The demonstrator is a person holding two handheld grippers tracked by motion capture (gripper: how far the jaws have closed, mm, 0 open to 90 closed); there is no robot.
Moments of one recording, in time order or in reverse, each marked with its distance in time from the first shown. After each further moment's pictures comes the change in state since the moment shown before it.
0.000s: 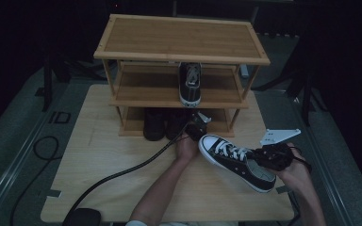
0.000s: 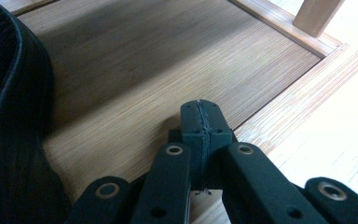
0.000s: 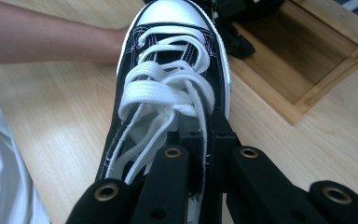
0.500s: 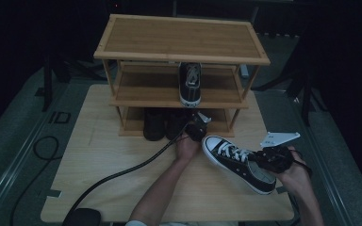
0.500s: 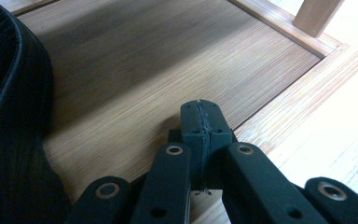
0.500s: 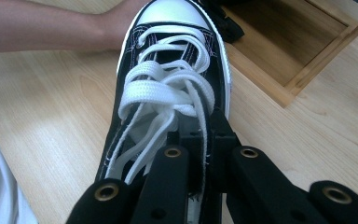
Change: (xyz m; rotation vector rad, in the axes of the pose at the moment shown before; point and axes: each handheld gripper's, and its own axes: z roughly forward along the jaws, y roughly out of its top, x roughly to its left) left arm 0.000 0.000 0.000 -0.002 0.000 0.002; right arm -0.001 -0.013 0.005 0.029 -0.049 0.030
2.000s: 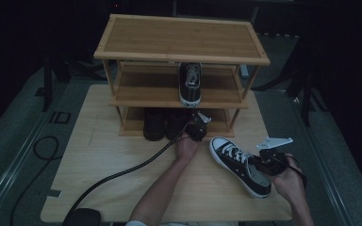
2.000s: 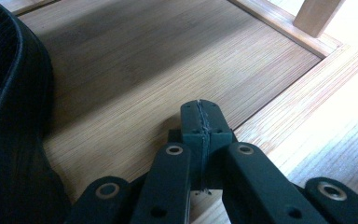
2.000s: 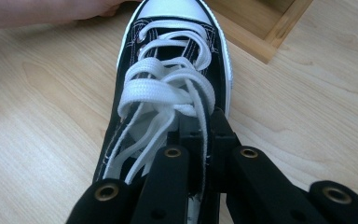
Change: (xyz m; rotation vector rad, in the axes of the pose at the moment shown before) left arm 0.000 0.000 0.000 0.000 0.002 0.000; right arm -0.004 -0.024 0.027 0.074 -0.117 0.131
